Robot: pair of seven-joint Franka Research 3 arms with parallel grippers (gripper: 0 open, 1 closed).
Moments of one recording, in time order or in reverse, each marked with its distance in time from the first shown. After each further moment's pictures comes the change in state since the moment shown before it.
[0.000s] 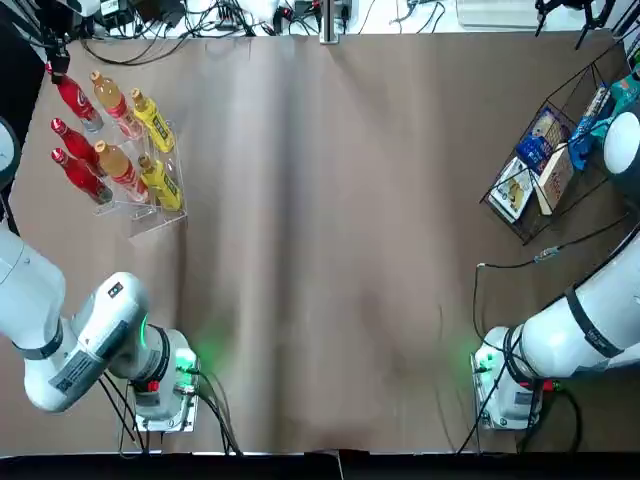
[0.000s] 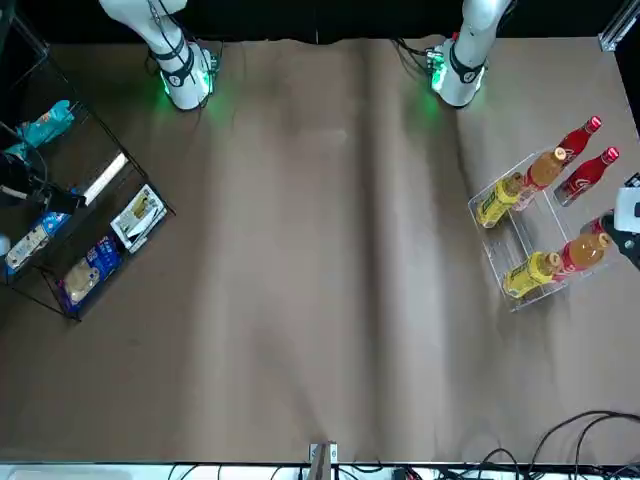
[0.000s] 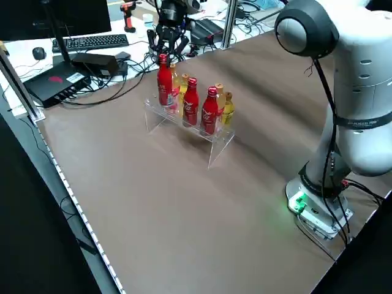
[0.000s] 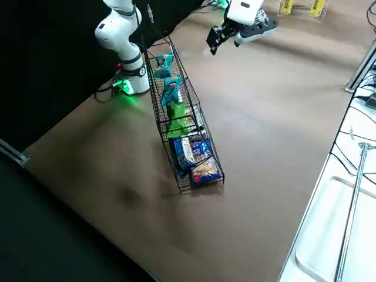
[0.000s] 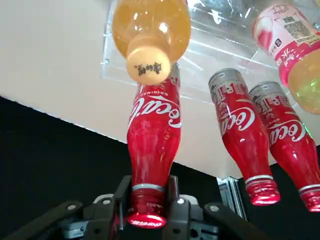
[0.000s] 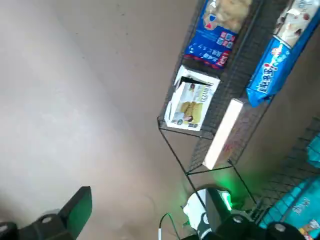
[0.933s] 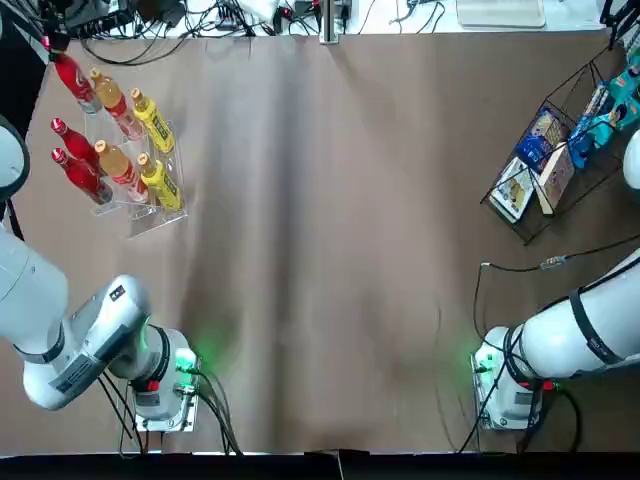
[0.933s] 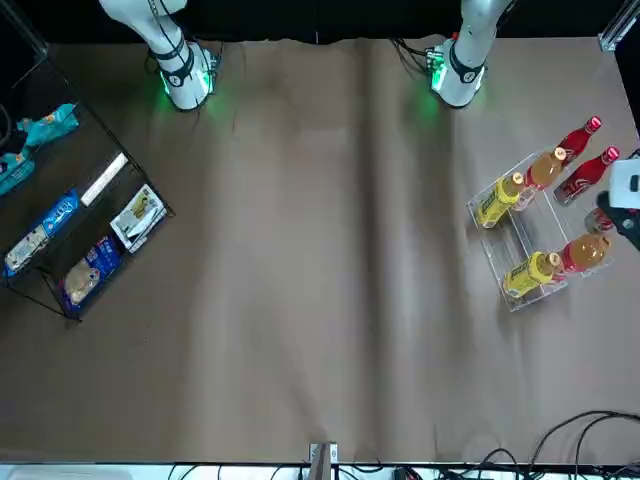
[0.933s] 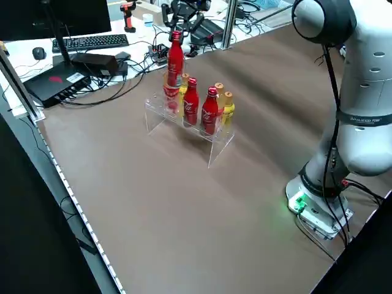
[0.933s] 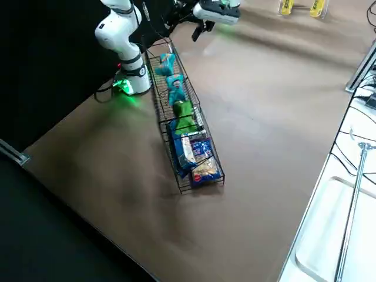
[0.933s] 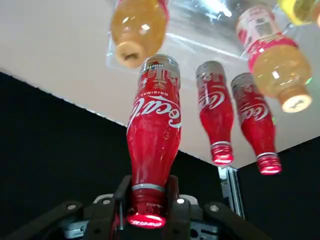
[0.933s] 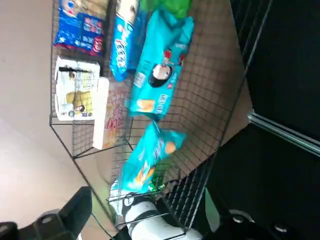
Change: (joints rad) left arm -0.066 -0.103 -0.002 0.031 -0.010 -0.067 -0.001; right arm 0.004 -0.111 -0.008 0.002 -0.398 -0.206 -0.007
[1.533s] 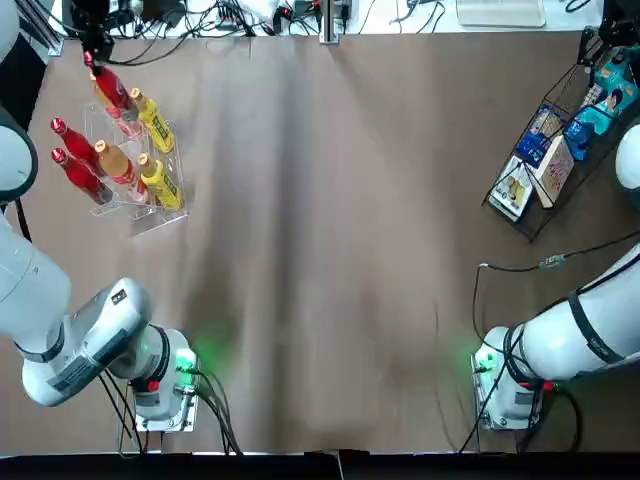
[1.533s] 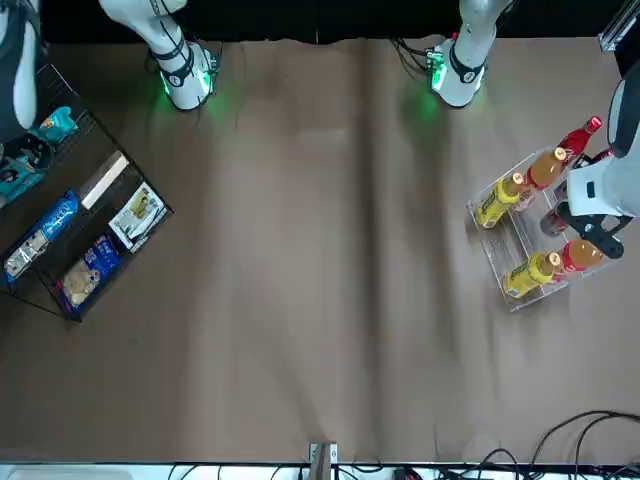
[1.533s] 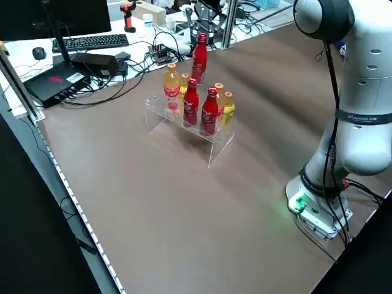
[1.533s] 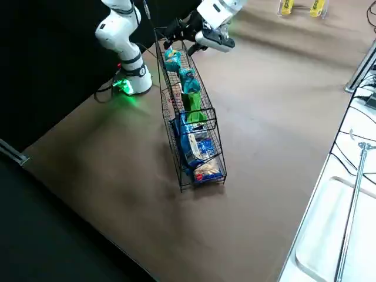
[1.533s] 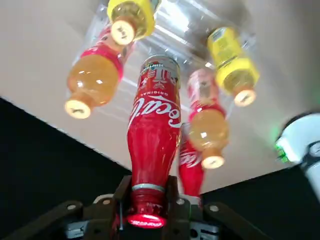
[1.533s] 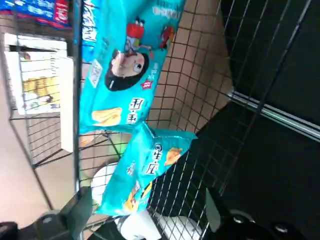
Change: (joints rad) left arm -0.093 -0.007 -0.004 0.000 -0.192 -0.063 -0.276; right arm 0.034 0.023 0.003 -0.161 -0.060 -0.011 0.086
